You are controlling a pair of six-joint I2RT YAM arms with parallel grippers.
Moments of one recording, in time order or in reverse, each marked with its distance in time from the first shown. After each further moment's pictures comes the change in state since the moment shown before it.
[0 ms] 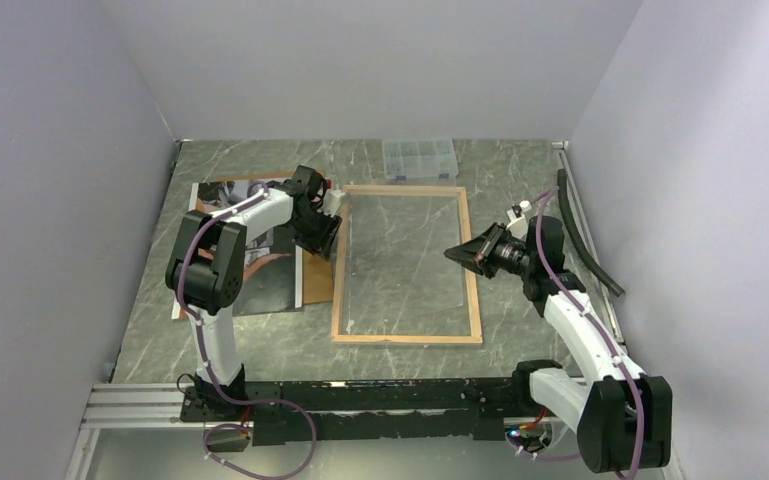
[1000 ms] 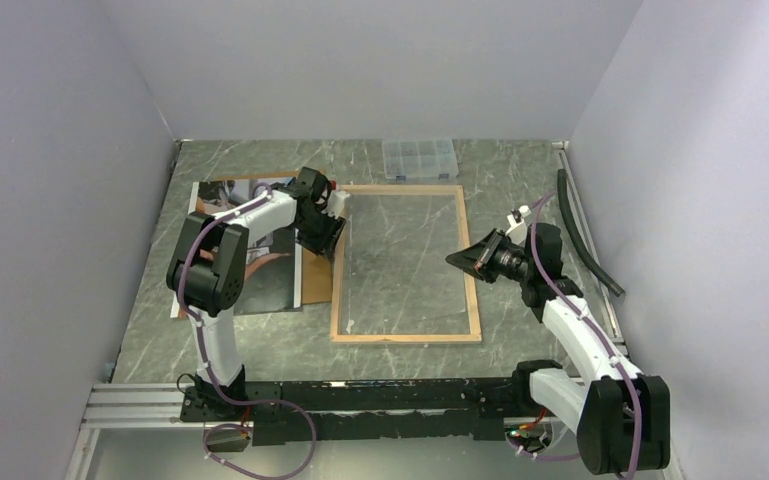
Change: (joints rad) left arm -0.022 -0.007 -0.013 0.023 -0.002 0.000; right arm -0.003 -0.006 -0.056 0.039 0.032 -0.081
